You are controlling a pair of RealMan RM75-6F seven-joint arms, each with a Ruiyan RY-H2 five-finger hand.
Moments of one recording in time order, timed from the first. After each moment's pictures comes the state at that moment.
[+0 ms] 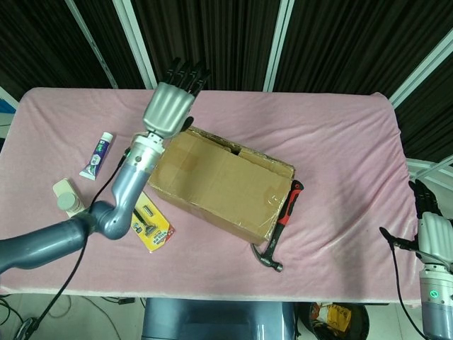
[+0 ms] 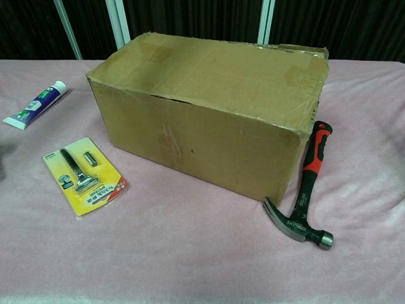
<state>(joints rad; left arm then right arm) -1.08 -1.43 -0.45 -1.37 1.02 0.99 0.63 0.12 -1.17 0.23 -1.66 -1.26 1.41 0.14</state>
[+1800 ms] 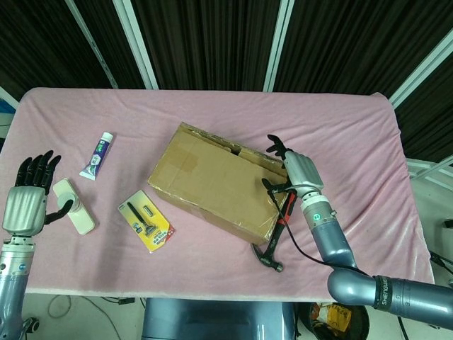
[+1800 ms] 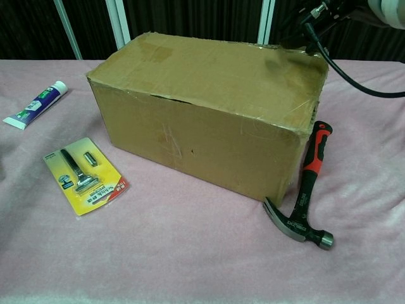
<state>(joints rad) -0.34 -1.27 -0.10 -1.47 1.39 1.51 0.06 0.83 -1.28 0.45 -1.91 -0.54 1.07 -0.29</state>
